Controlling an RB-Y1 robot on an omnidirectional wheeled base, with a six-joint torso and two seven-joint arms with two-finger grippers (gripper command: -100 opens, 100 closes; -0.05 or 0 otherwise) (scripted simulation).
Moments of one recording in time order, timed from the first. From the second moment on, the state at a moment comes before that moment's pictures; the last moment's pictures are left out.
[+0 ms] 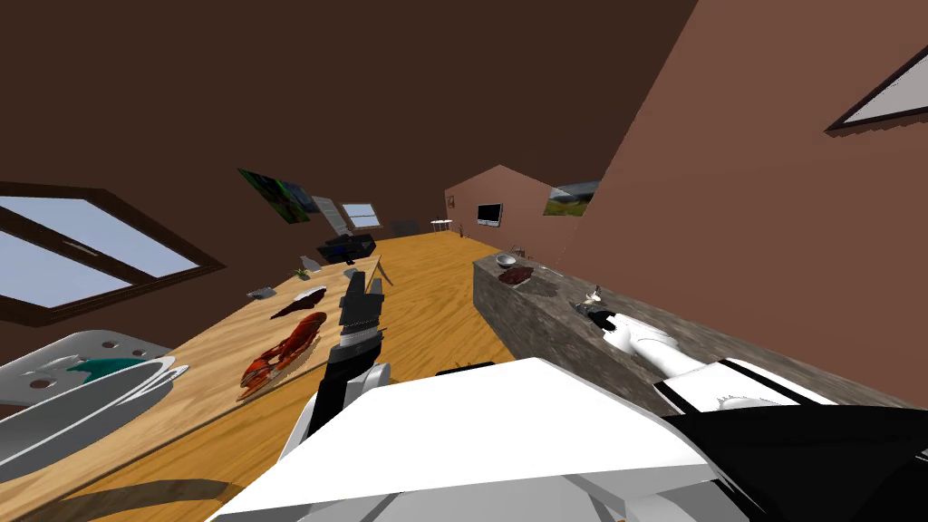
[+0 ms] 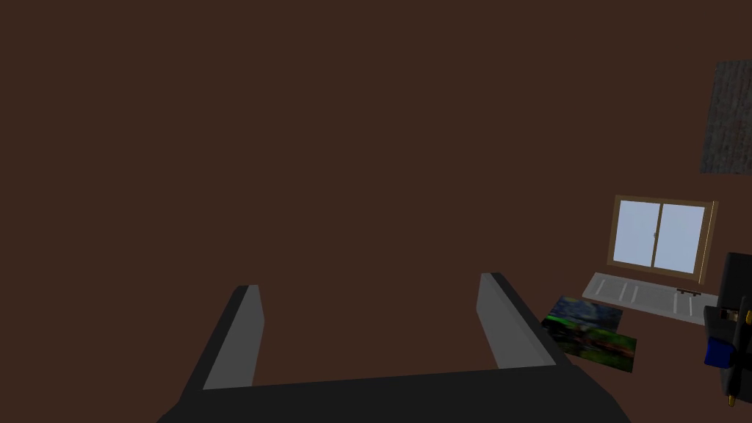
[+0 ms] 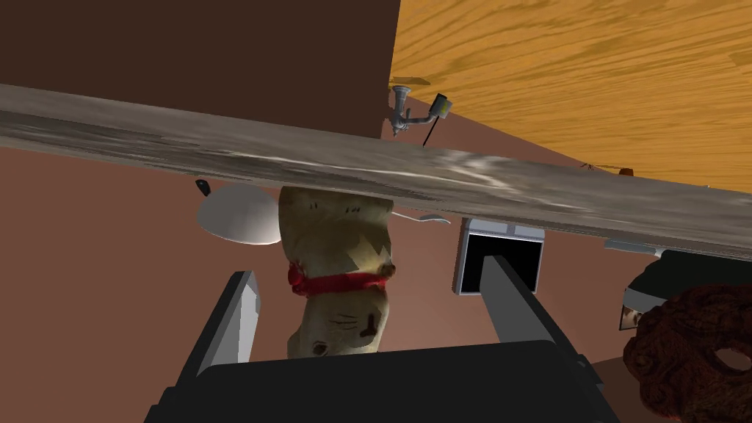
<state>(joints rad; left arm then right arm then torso) 0.54 0.02 0.00 -2.37 -0.08 -0.42 -0.07 -0.05 -0.94 0.11 -0.64 0.34 -0.04 0.28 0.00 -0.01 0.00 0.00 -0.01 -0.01</state>
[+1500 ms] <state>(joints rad) 0.54 0.02 0.00 -2.37 -0.08 -0.42 -0.07 -0.23 -0.96 0.16 -0.40 0.34 -0.09 0.27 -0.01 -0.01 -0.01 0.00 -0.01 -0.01</state>
